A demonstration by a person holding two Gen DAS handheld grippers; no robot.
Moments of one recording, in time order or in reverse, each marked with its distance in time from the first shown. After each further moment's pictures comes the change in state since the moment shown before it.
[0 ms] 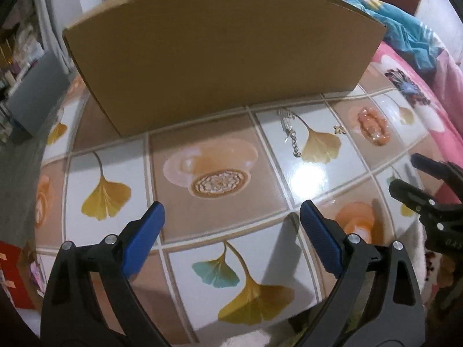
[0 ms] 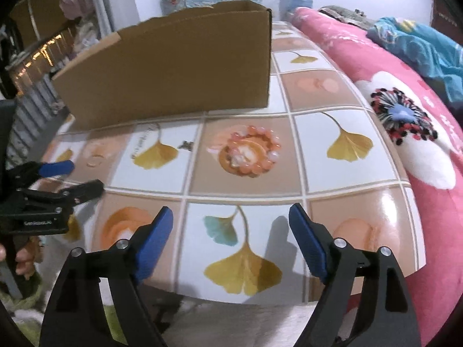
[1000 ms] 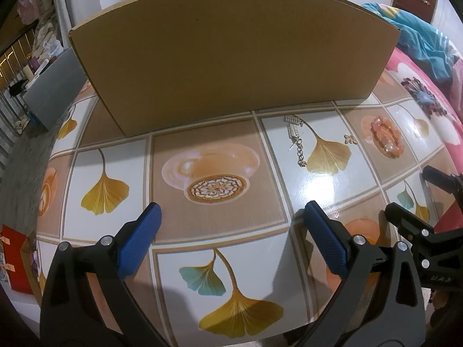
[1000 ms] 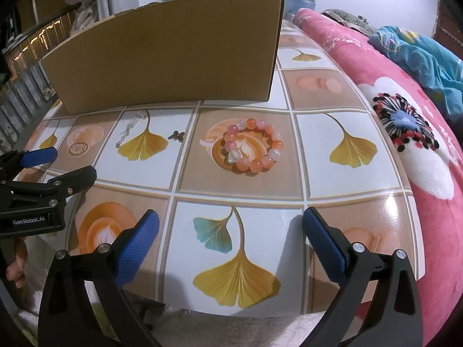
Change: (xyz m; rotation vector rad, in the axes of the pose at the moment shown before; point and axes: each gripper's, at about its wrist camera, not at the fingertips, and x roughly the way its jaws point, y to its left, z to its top) left arm 0.001 -0.010 0.001 -0.059 -0.034 0.084; right arm 0.013 0.005 -0.003 -0.055 0.016 -0.049
